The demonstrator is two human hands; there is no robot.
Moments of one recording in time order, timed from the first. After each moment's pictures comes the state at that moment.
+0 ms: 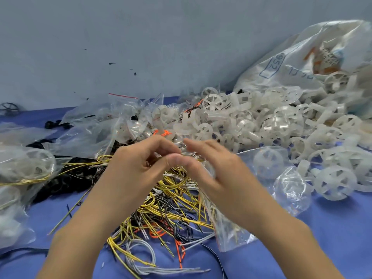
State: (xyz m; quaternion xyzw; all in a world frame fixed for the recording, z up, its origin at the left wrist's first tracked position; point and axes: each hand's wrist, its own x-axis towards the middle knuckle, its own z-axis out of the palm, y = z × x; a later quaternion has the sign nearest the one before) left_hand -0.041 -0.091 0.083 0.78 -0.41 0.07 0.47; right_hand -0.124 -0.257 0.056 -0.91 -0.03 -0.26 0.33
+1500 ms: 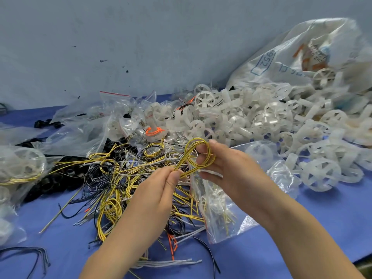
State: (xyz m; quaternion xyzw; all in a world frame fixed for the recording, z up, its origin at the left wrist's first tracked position) left_hand -0.064 -0.109 0.019 0.82 -0.37 0.02 0.43; right_hand -0.126 -0.281 0.043 -0.58 0.11 -0.11 0.80
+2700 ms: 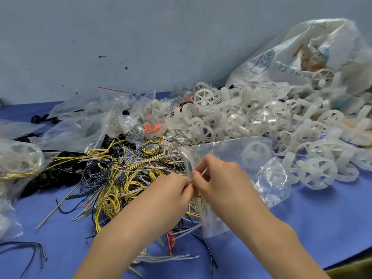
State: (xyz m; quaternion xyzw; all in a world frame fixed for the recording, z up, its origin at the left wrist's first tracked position) left_hand -0.064 -0.131 0.034 0.87 -0.42 -0.09 0.25; right_hand -0.136 -0.255 0.035 -0.93 0.17 -0.17 0.28
